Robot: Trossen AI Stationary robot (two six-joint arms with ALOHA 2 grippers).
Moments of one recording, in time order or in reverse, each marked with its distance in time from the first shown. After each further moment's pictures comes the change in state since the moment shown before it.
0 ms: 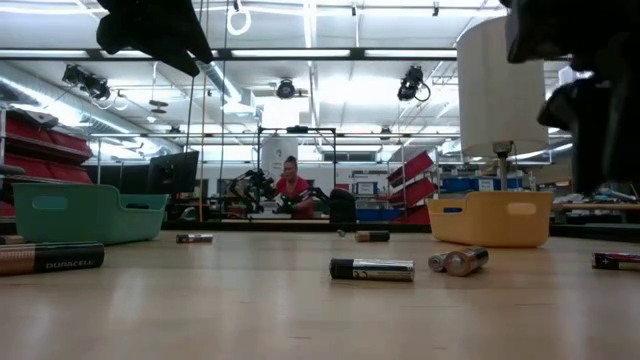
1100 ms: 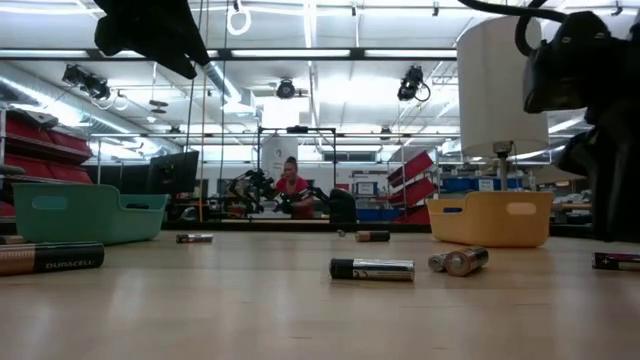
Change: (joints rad) left arm 0.000 0.000 0.000 -0.001 0.050 0.005; right arm -0.012 -0.059 -0.227 0.243 -0.001 0.071
